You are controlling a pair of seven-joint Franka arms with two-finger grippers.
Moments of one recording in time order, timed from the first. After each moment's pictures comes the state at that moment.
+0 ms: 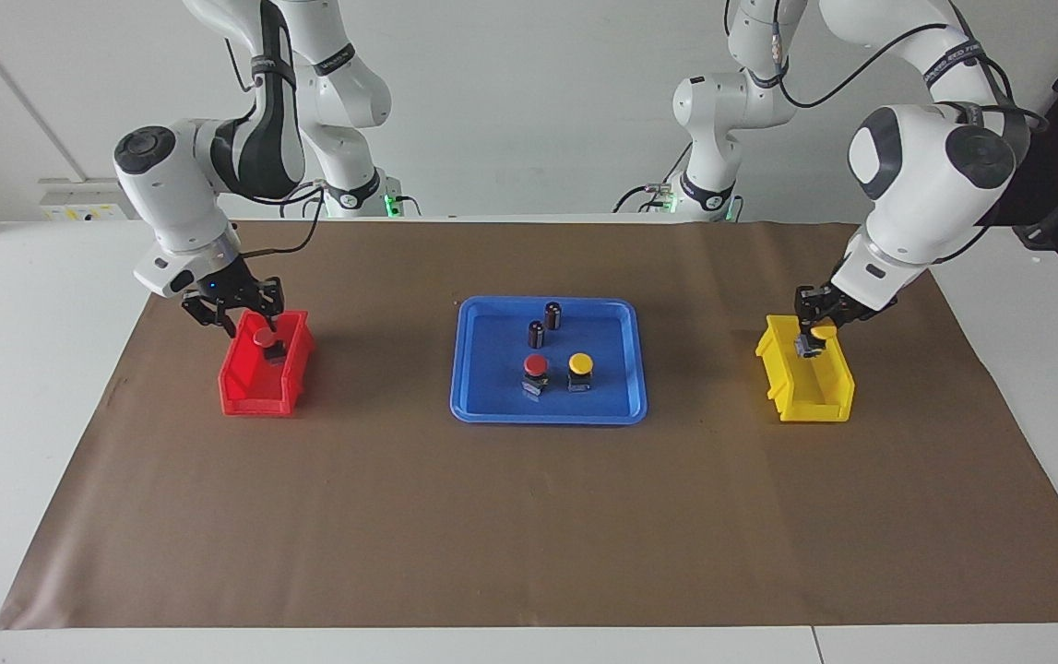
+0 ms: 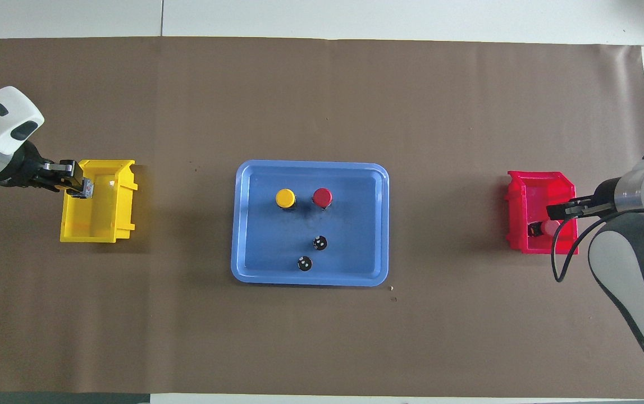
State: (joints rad) left arm 0.01 0.05 -0.05 -1.88 -0.02 1.82 0.05; right arm -0.14 -0.11 0.04 -2.16 0.02 2.08 -0.28
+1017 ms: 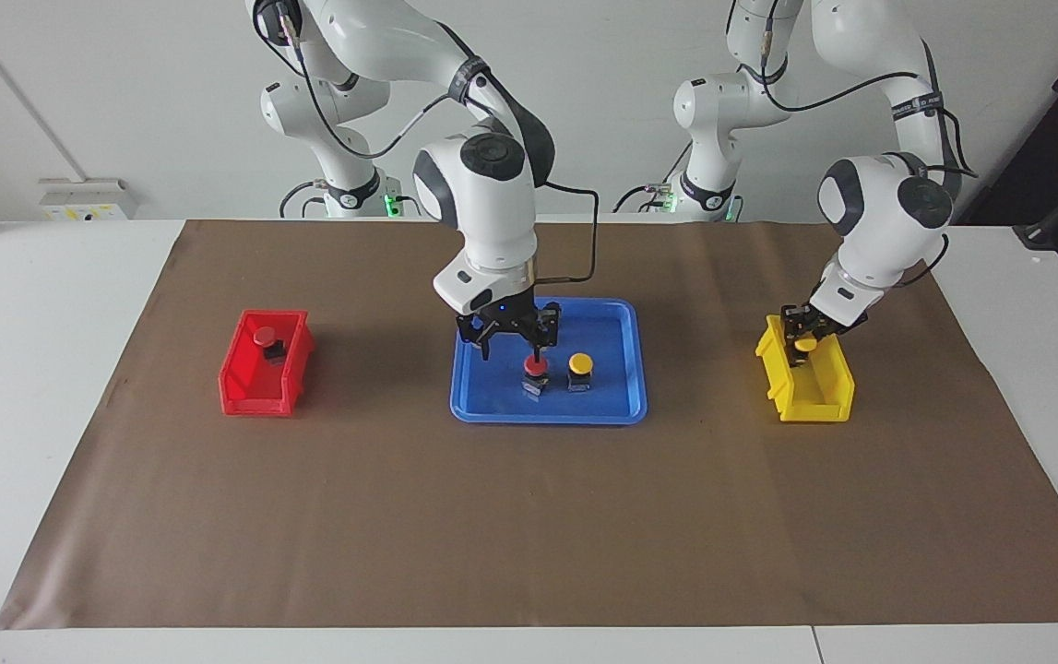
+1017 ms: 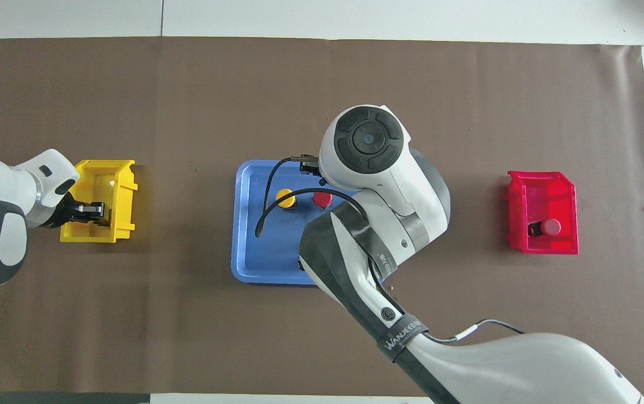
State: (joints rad) left arm 0.03 0.00 -0.05 -2.25 -0.02 2.19 0.07; right arm 0.52 0.37 0.05 -1.62 -0.05 2.09 0.71
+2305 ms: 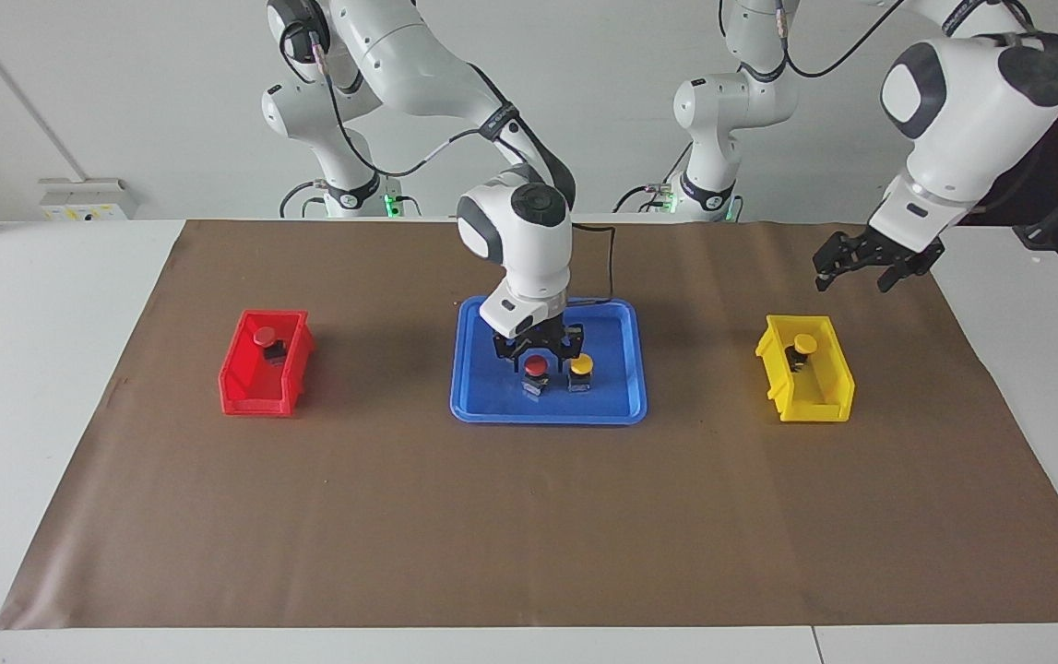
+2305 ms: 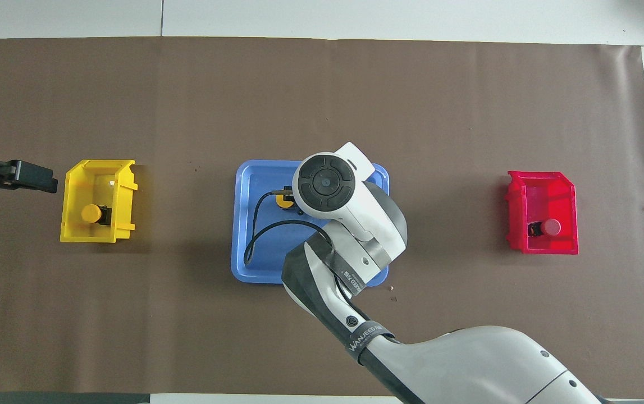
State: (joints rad) left arm 0.03 -0.08 -0.08 -1.73 -0.02 1.63 0.07; right arm 0.59 0.42 0.05 -1.73 -0.07 2.23 0.74
